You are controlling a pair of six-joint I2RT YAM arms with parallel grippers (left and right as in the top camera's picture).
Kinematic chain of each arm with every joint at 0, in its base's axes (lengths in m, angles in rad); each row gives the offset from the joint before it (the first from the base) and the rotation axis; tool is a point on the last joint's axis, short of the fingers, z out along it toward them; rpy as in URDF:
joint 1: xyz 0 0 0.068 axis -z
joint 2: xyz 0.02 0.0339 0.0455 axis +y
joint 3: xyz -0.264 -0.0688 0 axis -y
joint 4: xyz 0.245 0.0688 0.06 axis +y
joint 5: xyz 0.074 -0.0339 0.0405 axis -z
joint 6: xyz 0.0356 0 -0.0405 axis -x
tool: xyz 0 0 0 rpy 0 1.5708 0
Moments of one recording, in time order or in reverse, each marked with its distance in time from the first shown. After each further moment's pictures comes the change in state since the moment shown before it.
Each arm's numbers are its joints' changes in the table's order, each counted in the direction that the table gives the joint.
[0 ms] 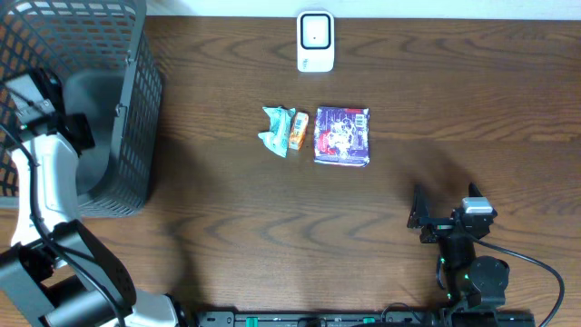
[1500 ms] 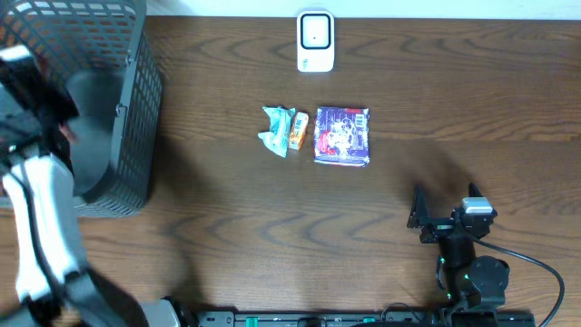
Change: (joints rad) left arm -0.022 -0.223 -0.039 -0.378 0.387 0.177; right arm 0.000 0.000 0.000 0.000 0.000 0.000
